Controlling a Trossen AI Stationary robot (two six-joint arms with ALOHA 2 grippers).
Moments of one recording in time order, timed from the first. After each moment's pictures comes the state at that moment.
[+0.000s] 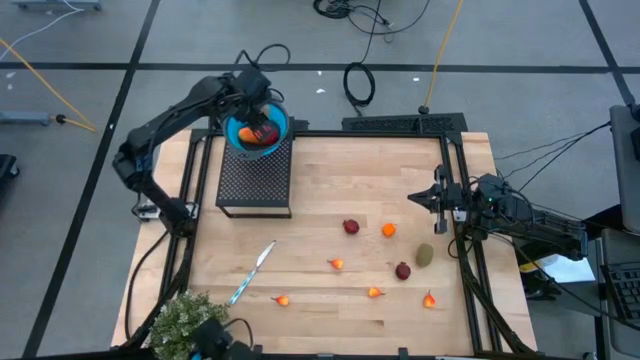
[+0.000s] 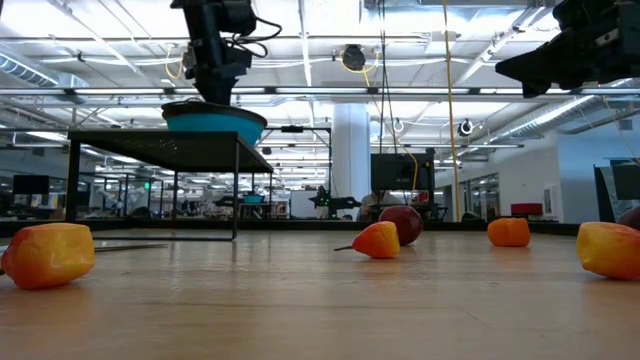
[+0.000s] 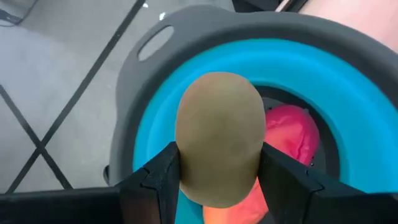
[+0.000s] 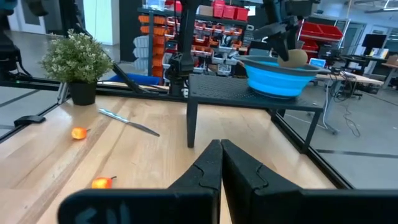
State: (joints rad) left arm 0.73 1.60 1.66 -1.13 -0.26 0.14; right arm -0.29 0.09 0.23 -0.15 -0.24 -0.12
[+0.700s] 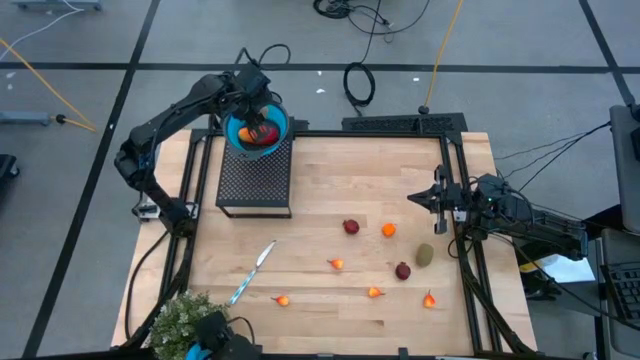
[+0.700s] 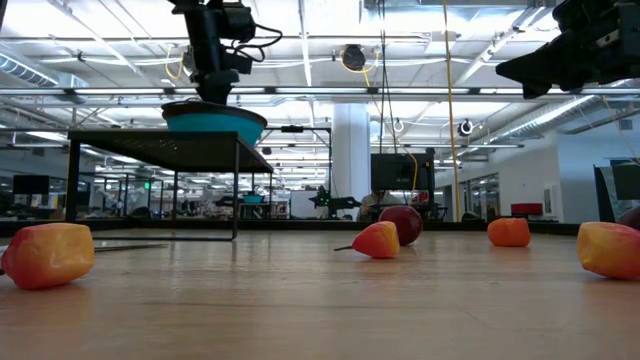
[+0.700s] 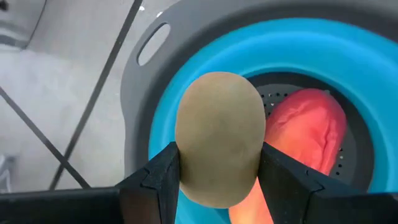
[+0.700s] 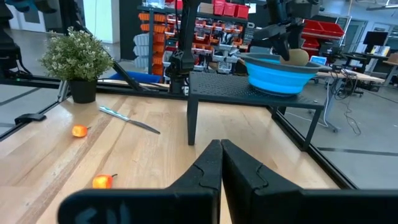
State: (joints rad) left arm 0.75 1.62 1.66 -1.13 -0.26 0.32; right arm -0.29 0.09 0.23 -0.16 -0.24 -0.12
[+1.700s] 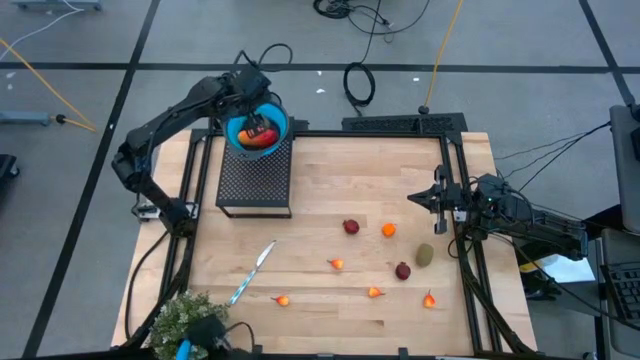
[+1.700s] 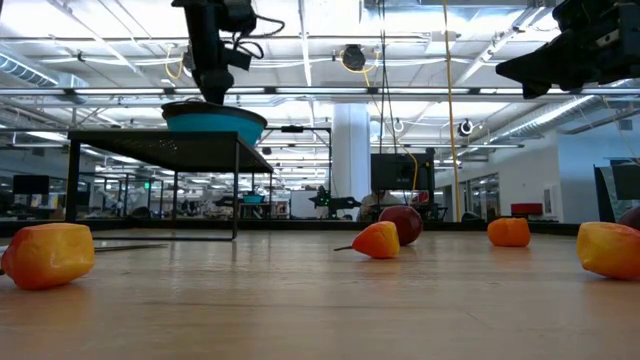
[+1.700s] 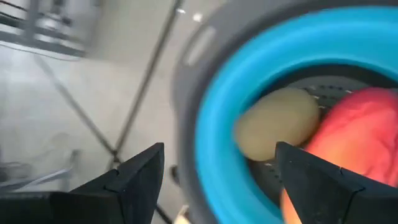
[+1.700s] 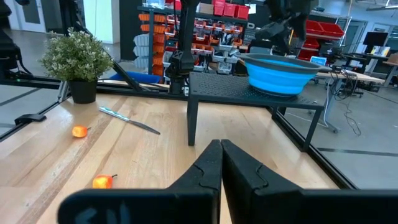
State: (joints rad) left arm 0.71 1.59 1.66 -1.11 -0.46 0.37; right arm -0.29 0.09 0.23 -0.16 -0.24 -0.12
